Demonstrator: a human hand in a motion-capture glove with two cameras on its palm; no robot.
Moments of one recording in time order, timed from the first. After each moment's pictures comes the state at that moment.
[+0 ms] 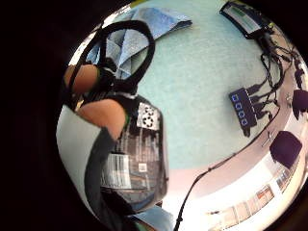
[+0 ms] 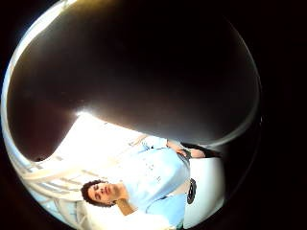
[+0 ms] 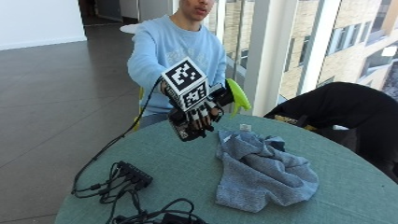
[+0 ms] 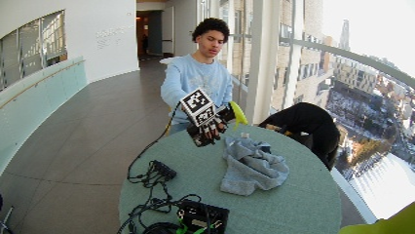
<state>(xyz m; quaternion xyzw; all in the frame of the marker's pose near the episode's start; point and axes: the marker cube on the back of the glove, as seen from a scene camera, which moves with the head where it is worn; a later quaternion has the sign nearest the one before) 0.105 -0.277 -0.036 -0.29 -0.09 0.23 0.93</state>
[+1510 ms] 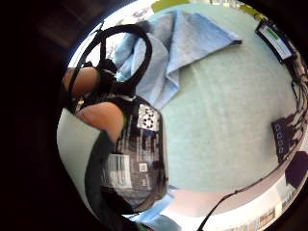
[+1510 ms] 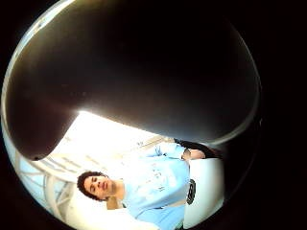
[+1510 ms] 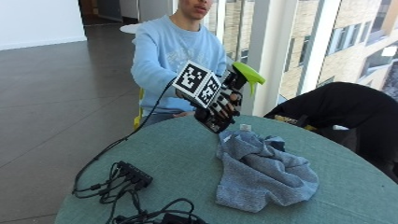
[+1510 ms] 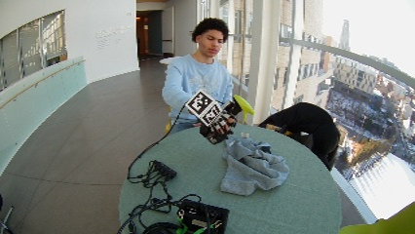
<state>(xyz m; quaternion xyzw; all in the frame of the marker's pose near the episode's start) 0.041 -0.294 -0.007 -0.17 -0.24 0.14 0.94</state>
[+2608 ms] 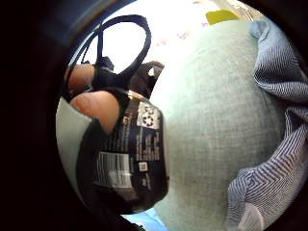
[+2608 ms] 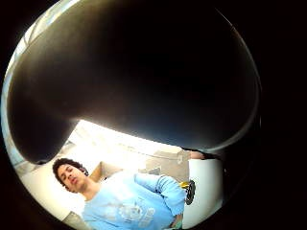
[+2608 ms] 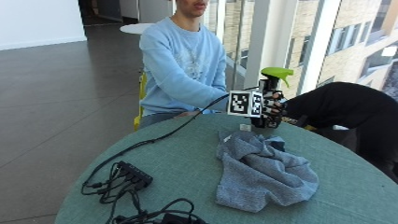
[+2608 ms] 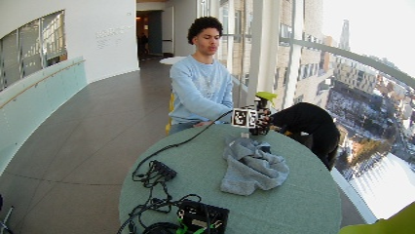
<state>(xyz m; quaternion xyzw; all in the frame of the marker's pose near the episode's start) -0.131 -0.342 0.148 -0.03 -0.41 0.02 0.91</state>
